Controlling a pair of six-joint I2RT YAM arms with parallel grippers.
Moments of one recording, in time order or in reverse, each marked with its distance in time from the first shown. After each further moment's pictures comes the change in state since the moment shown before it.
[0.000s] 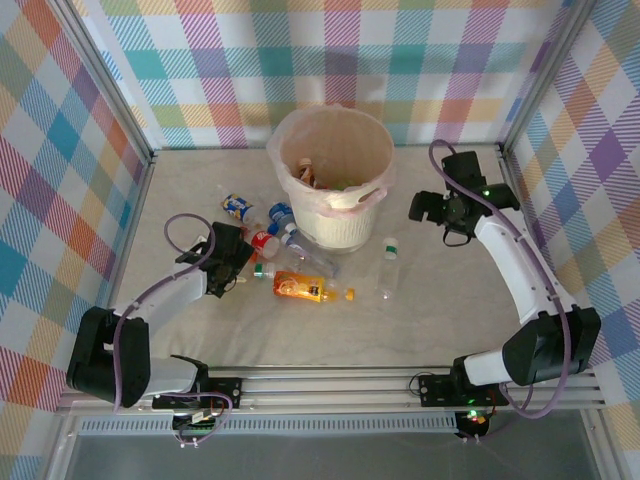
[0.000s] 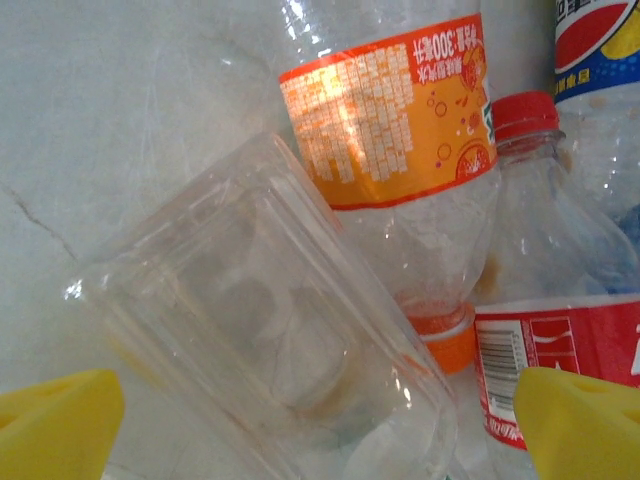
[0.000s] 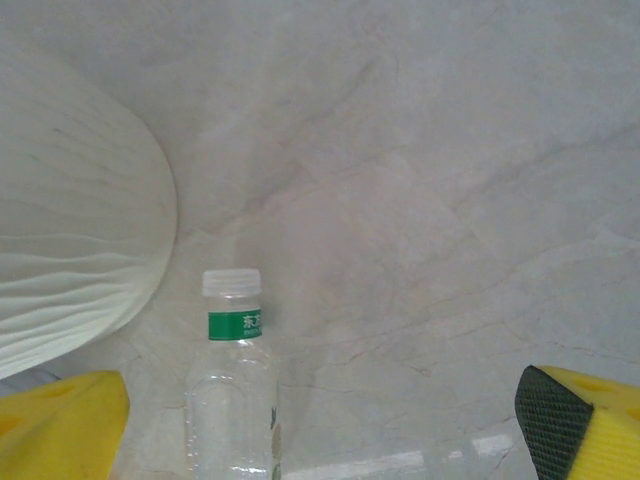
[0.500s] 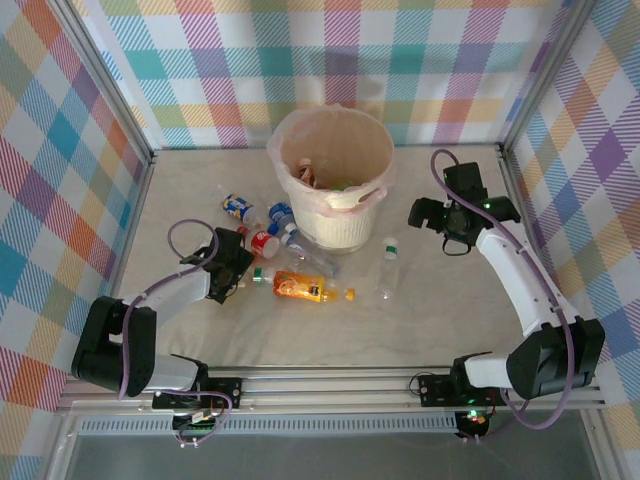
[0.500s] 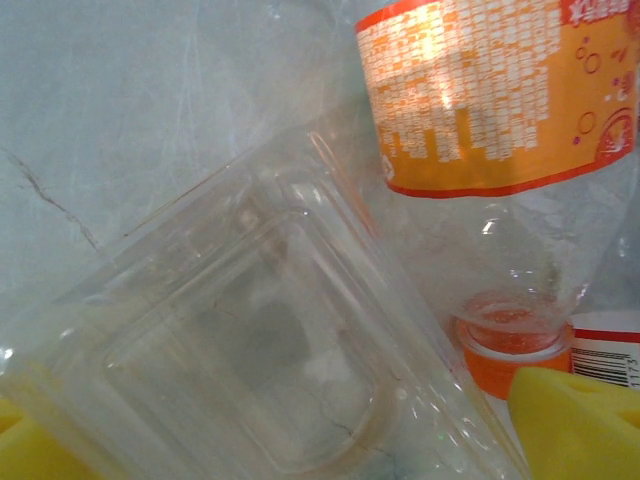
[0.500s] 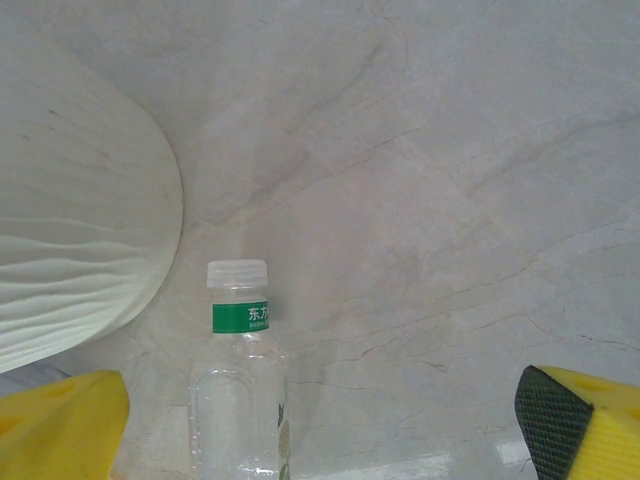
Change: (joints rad) left arm 0.008 0.050 -0.051 0.047 0.021 -0.018; right arm -0.006 -0.071 -0.102 0.072 -0.026 0.023
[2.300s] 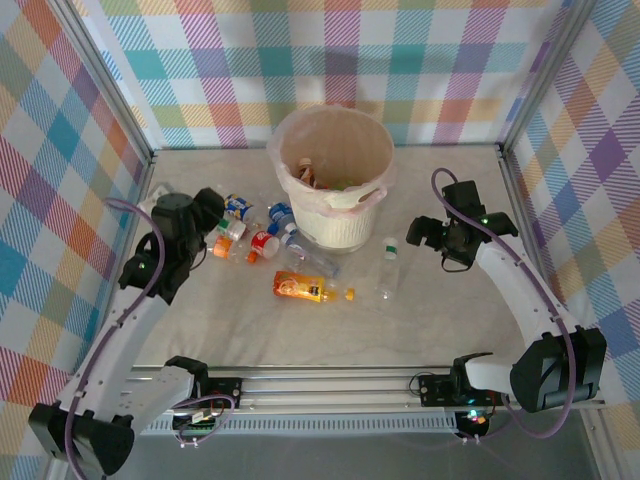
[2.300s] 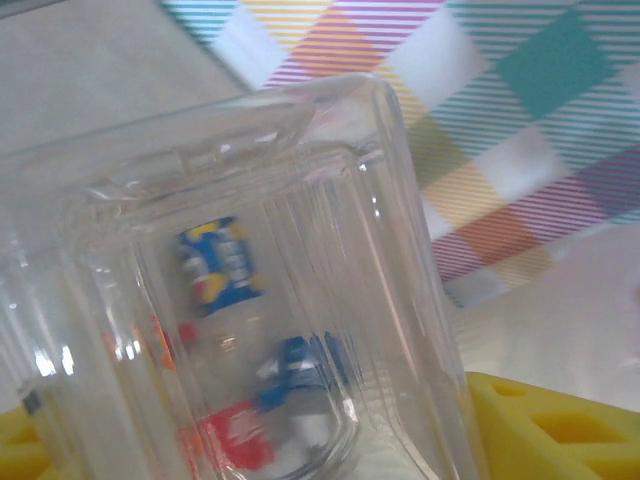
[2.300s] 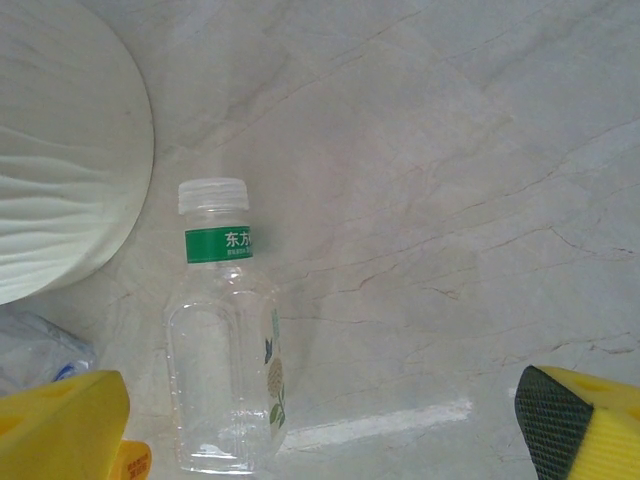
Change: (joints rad) left arm 0.026 -0.384 0.361 -0.066 -0.066 0.340; right arm -0.001 -0.064 -0.148 -0.002 -0.069 0.061
